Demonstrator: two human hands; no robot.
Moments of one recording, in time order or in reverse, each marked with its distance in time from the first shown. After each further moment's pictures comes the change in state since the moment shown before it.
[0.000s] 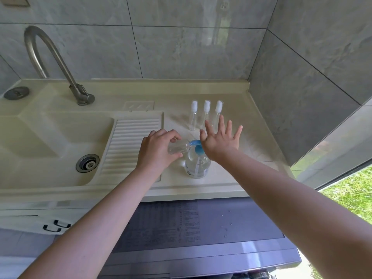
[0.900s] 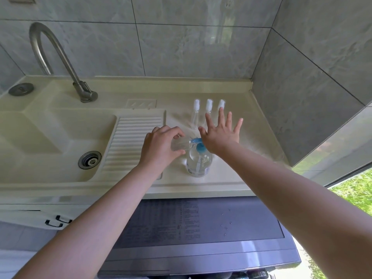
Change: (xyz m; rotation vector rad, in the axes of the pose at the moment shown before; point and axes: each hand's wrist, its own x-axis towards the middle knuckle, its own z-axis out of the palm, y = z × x) left_hand 0.003 0.002 0.002 -0.006 0.022 0.017; right_hand 0.008 -0.003 -0.007 -0.007 0.056 -0.030
